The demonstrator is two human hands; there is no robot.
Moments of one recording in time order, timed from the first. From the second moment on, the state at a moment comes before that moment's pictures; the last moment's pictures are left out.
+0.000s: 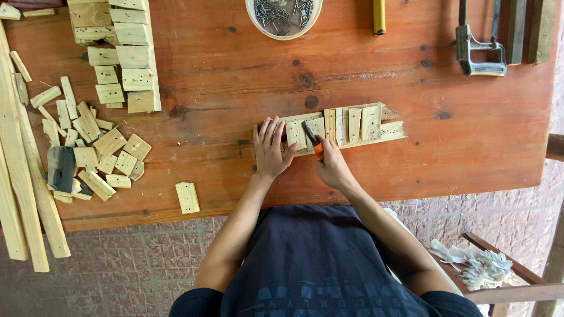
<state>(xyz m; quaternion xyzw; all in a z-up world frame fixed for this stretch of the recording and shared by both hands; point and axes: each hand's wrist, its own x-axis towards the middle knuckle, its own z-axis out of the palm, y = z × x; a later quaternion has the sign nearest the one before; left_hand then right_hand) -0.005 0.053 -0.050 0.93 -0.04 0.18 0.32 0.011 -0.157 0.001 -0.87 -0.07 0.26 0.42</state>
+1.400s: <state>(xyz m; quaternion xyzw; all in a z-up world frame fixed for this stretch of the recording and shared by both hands) -0.044 0.033 -0.065 0.92 0.03 0.17 0.36 -0.033 -0.093 -0.027 -0.97 -0.19 -0.04 -0.15</state>
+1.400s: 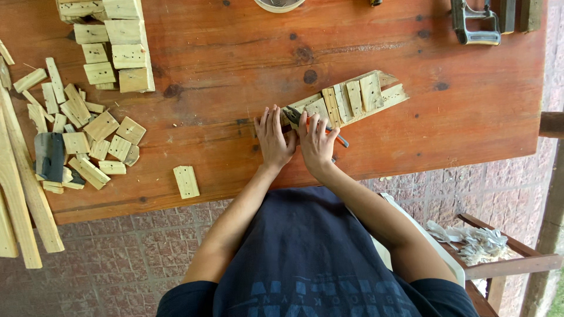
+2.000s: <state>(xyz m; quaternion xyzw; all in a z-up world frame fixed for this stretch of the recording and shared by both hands) -0.051 0.022 -0.059 0.98 0.07 0.07 0.18 -0.008 -0.104 0.003 -0.95 -0.24 0.19 -0.11</state>
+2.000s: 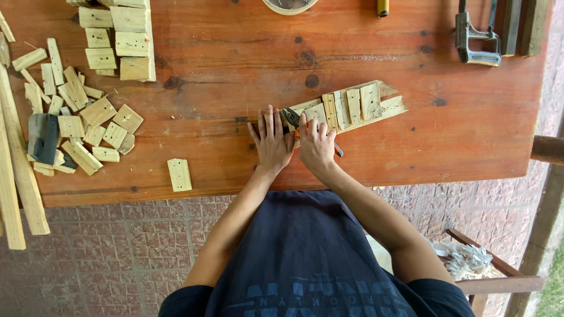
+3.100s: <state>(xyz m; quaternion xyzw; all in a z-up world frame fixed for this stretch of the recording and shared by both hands) -0.050 0.031 -0.040 0.98 0.05 -0.04 0.17 -0.027 -0.110 0.041 -0.96 -0.15 0.21 0.02</state>
